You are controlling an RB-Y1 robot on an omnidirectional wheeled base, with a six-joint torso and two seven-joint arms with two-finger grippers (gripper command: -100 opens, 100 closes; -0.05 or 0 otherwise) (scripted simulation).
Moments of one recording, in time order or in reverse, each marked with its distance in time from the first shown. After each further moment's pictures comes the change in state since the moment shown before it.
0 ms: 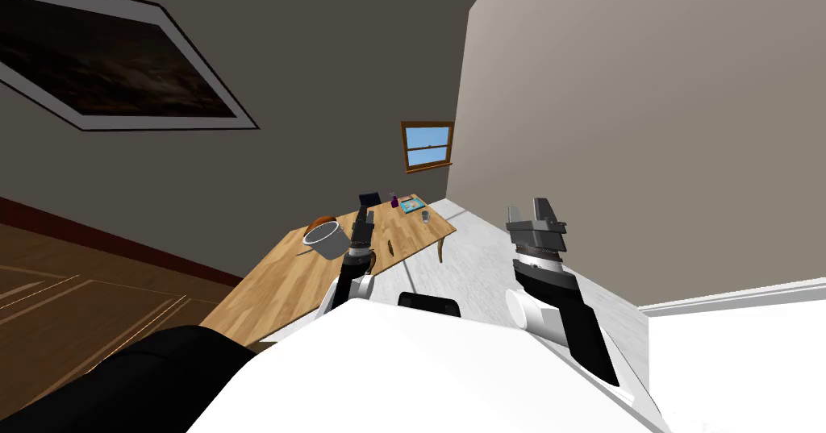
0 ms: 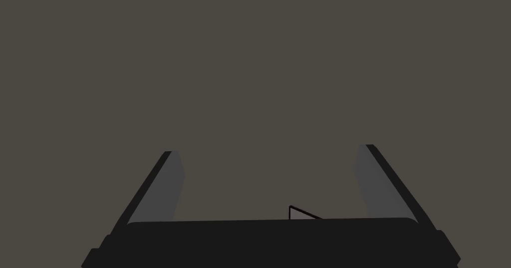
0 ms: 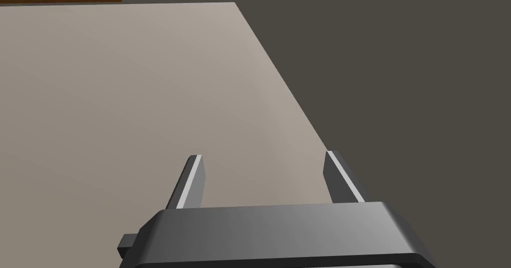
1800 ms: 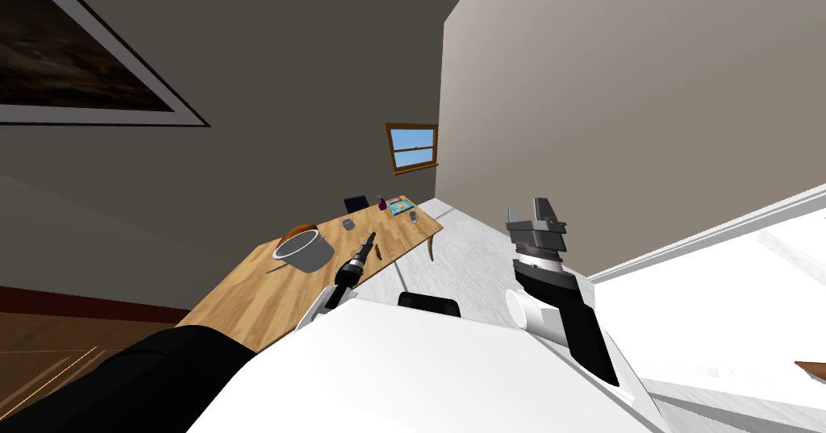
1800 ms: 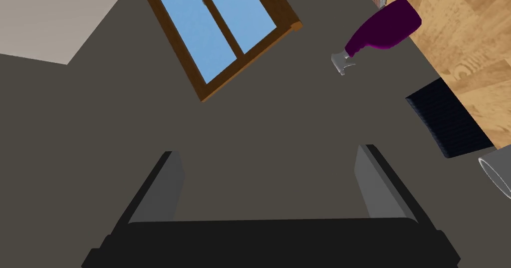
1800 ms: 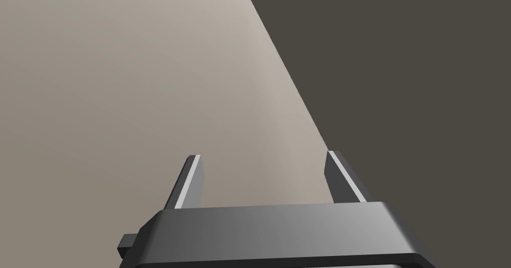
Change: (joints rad) left arm 0.023 0.253 0.095 0.371 -0.097 0.285 0.029; right arm 0.000 0.000 0.000 0.000 0.000 0.000 0.000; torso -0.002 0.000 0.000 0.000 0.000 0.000
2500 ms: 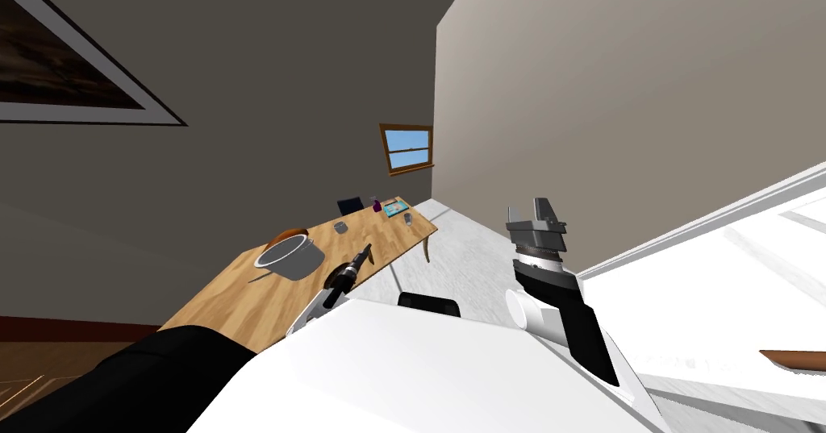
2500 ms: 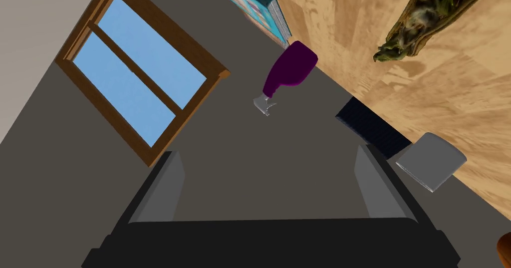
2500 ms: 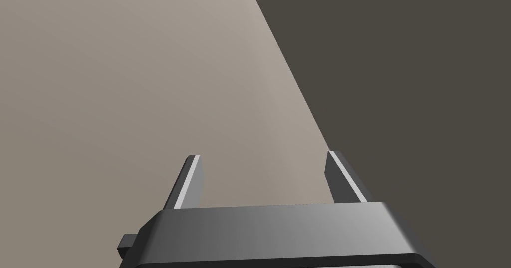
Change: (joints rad) left arm -0.023 0.106 0.005 0.188 -0.018 0.162 -0.025; right arm 0.000 0.000 0.000 0.000 0.000 0.000 0.000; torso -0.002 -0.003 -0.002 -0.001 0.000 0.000
